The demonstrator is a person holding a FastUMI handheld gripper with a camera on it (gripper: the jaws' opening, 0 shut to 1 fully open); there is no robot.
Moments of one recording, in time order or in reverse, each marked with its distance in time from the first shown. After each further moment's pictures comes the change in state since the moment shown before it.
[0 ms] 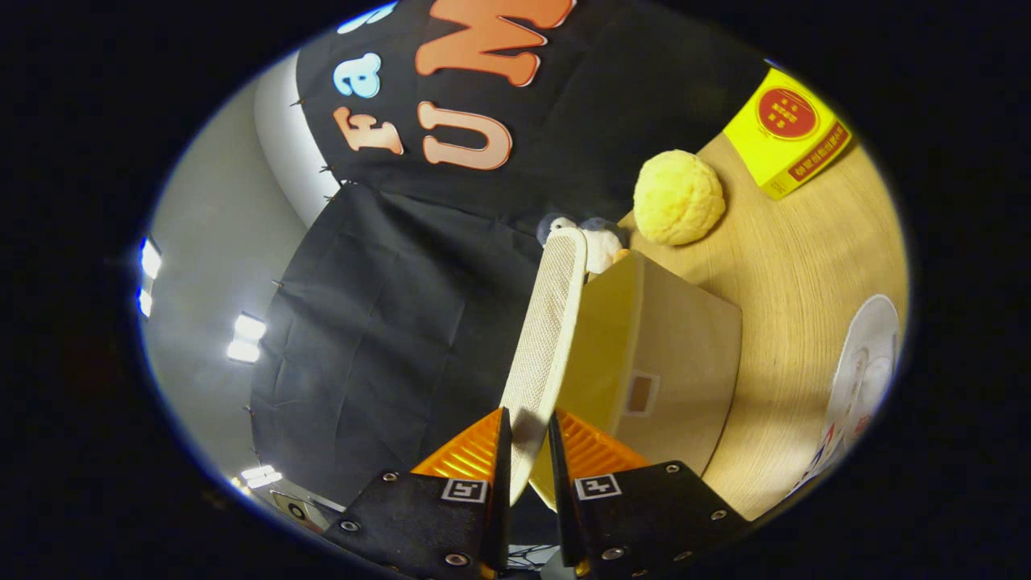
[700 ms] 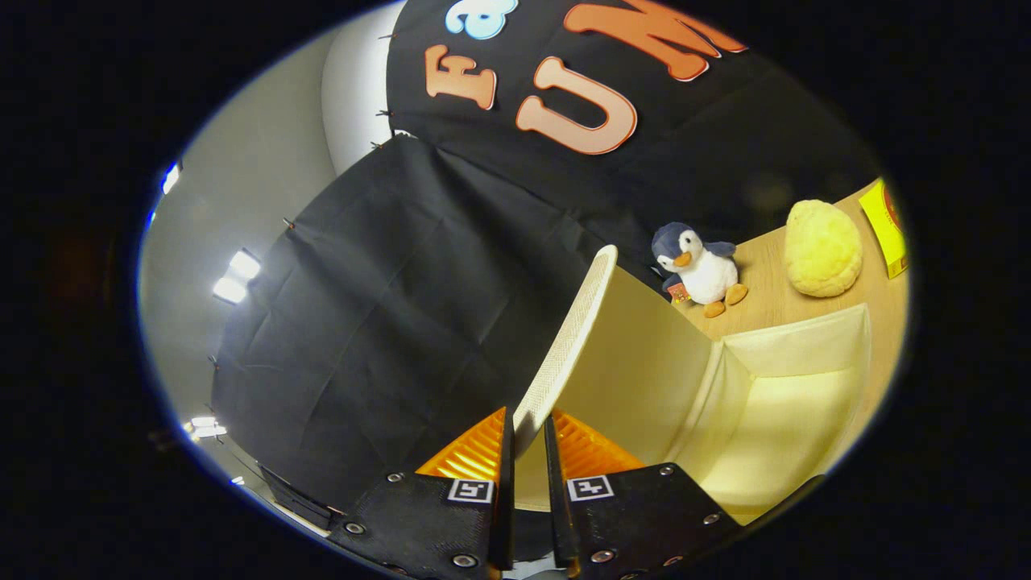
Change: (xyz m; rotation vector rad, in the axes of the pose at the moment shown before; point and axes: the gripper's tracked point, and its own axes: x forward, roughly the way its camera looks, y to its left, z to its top) arm 0.155 0.153 -0.026 -0.232 0.018 -0.015
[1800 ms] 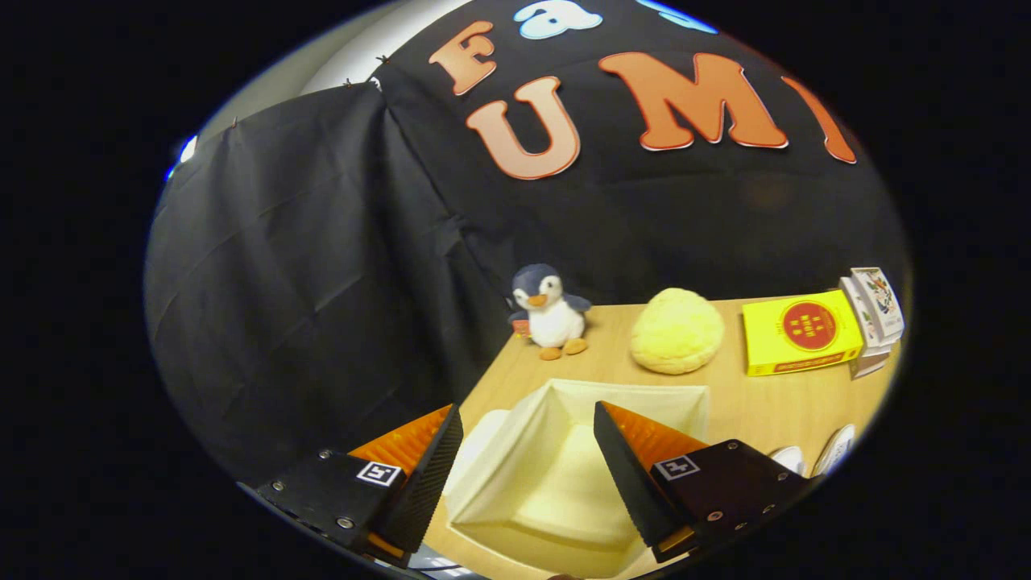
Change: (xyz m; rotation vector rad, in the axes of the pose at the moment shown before) arm -0.082 -0.154 0.040 -0.348 -0.097 -0.616
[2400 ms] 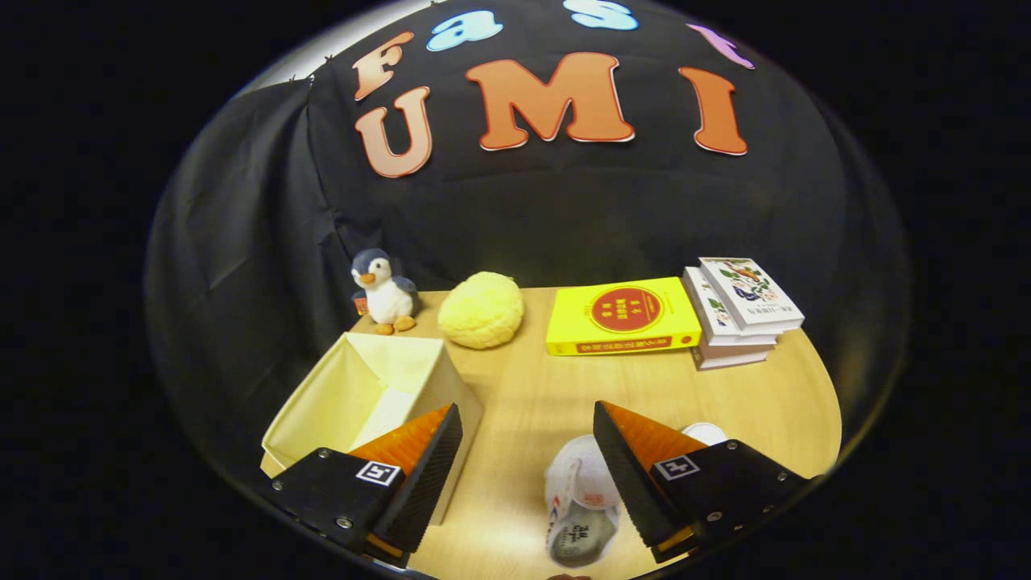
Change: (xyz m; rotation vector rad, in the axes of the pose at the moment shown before) arm -0.089 -0.204 -0.060 -0.018 0.020 -0.360
